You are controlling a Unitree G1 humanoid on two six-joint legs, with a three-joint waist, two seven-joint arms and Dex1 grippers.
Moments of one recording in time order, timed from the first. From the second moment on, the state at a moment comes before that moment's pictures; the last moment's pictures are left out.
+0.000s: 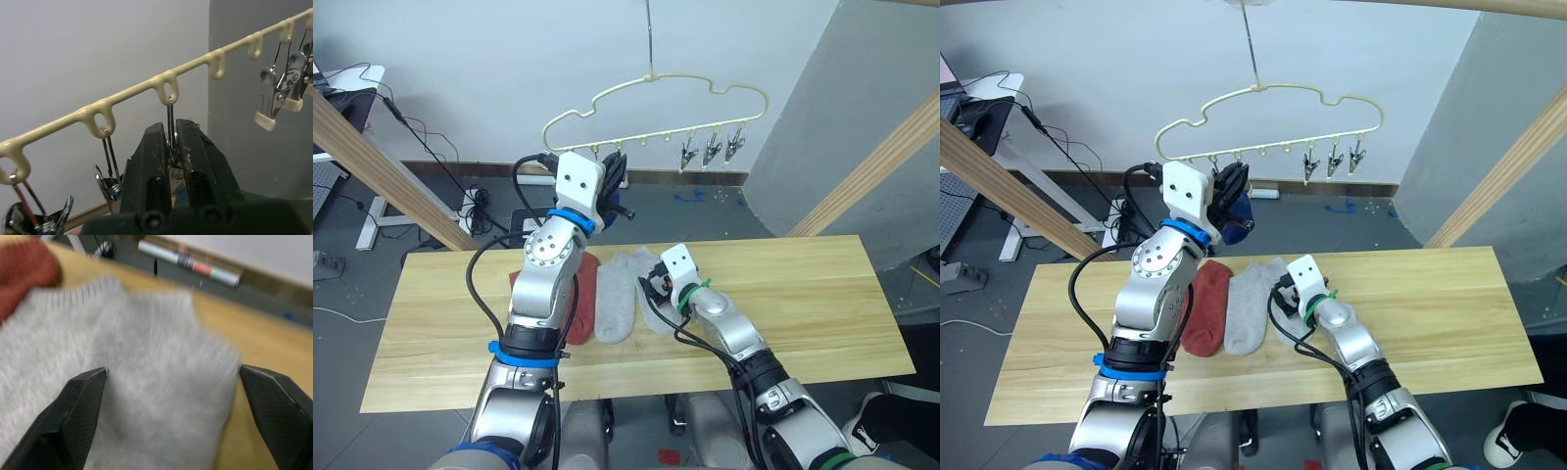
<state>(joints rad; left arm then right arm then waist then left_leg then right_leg) -0.60 0.17 0.01 0.01 -0.19 0.22 -0.32 -0.51 -0.02 0.26 0.48 0.01 0.27 0.24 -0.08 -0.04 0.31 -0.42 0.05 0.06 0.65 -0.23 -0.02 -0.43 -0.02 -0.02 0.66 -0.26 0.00</state>
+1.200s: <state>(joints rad) -0.61 0.23 0.07 -0.05 -0.39 0.45 -0.44 -0.49 -0.14 0.31 0.02 -0.12 0.18 0.39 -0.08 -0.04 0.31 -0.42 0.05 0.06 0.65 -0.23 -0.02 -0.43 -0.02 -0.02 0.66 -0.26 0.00</state>
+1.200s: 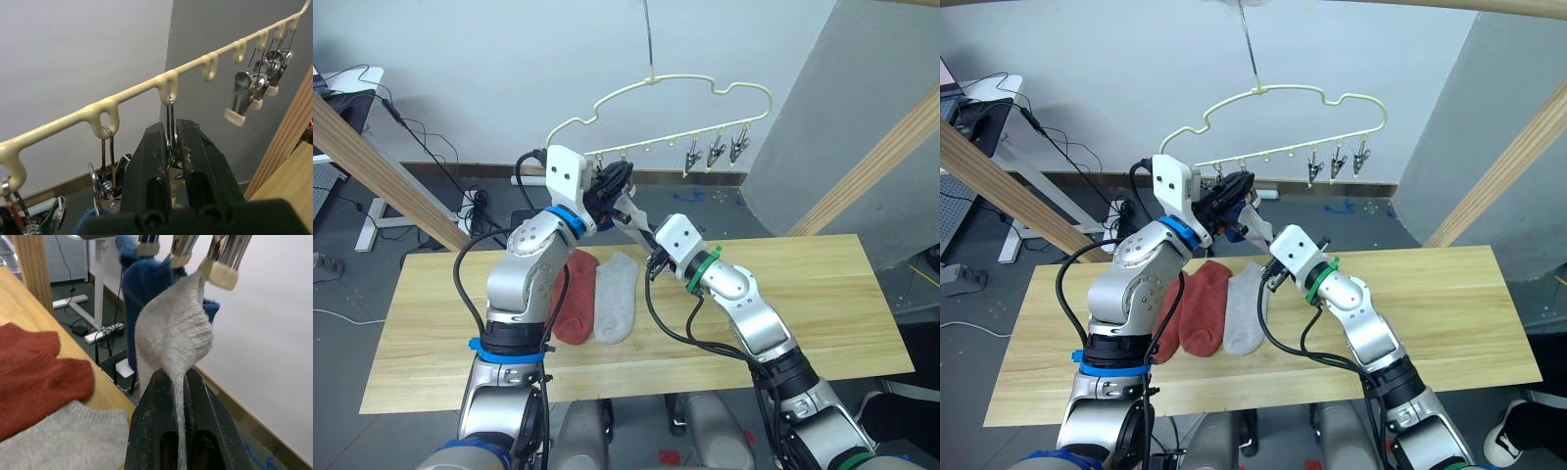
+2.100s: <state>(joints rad) -0.60 0.23 0.06 -0.07 -0.39 0.45 -0.44 -0.49 -0.12 0.27 0.02 -0.13 0.19 0.35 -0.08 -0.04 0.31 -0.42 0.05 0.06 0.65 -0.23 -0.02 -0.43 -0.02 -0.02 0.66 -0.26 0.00</state>
